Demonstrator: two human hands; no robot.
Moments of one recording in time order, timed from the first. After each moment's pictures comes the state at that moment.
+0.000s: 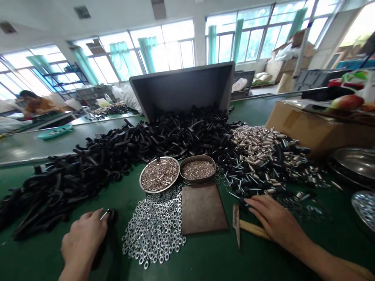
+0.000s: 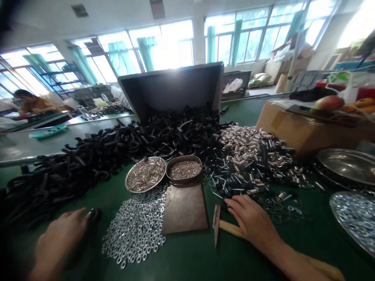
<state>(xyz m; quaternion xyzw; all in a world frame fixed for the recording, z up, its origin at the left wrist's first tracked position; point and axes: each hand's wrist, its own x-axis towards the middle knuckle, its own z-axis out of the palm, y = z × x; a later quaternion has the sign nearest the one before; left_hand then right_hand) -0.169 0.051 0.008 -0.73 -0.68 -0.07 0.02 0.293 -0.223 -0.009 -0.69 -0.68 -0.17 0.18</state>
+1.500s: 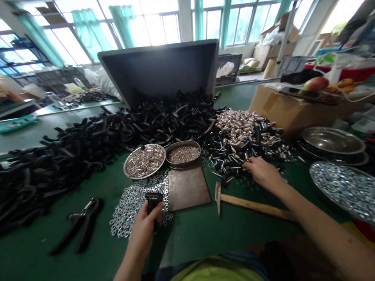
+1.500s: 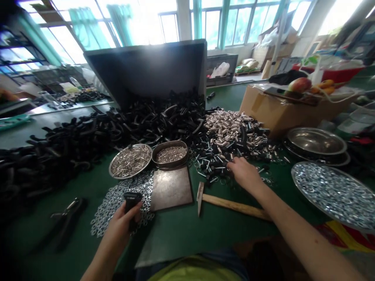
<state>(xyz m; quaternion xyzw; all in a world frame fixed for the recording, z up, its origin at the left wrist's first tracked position) -0.016 -0.086 -0.010 -0.49 -0.54 -0.32 -0.60 0.350 -0.217 0.019 -0.82 -0.58 -0.05 -0.02</state>
